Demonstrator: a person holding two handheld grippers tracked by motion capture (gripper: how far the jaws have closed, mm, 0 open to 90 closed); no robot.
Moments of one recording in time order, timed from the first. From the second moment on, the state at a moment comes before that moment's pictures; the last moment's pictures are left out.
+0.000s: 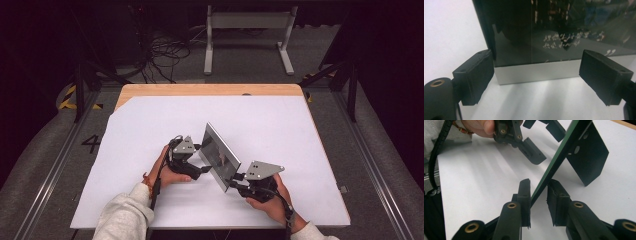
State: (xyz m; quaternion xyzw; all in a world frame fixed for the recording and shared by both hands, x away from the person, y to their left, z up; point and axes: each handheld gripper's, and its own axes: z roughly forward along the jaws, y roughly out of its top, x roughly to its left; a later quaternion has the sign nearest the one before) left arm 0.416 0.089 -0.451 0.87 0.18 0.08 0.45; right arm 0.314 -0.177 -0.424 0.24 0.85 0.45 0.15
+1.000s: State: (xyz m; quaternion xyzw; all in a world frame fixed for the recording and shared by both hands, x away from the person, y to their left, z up) left arm 0.421 0.084 -0.455 0.90 0.15 0.06 0.42; right arm 0.316 -0.183 -0.430 0.27 0.84 0.45 0.16
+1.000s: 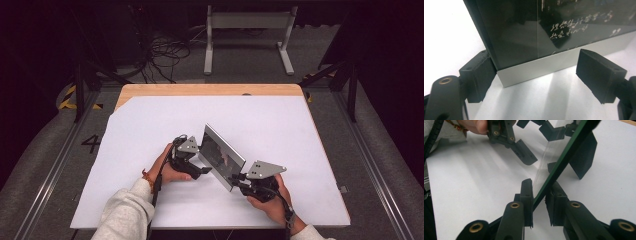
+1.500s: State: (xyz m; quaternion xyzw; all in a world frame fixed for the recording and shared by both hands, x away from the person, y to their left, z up) left arm 0.419 0.080 -0.453 0.87 0.17 0.07 0.46; right arm 0.306 -0.194 -0.416 0.27 0.82 0.47 0.19
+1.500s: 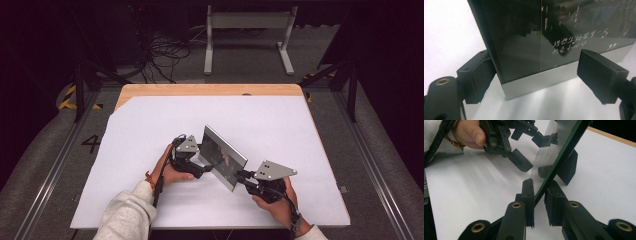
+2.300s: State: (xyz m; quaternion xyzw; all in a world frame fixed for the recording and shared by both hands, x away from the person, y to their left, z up) left arm 0.399 0.093 -0.450 0.88 0.18 0.06 0.44; right arm 0.315 -0.200 -0.418 0.28 0.81 0.48 0.18
